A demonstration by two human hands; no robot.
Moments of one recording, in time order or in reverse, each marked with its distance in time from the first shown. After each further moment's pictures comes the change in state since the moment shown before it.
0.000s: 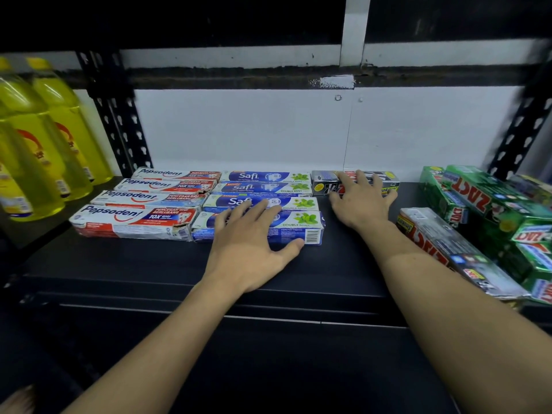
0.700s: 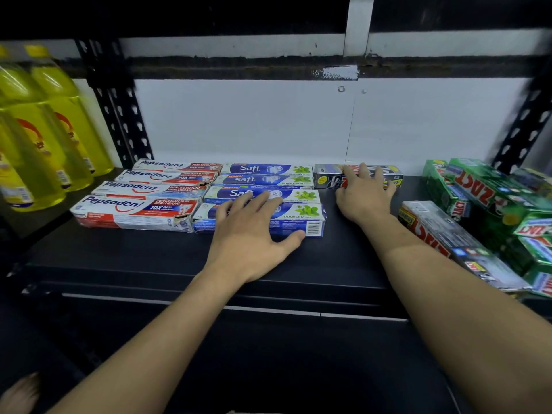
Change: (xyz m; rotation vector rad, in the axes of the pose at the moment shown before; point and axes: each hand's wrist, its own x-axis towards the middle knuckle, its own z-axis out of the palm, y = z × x) left_hand 0.001 0.000 0.001 0.003 0.014 0.003; right_hand 0.003 0.002 0.003 -0.023 -0.020 -0.004
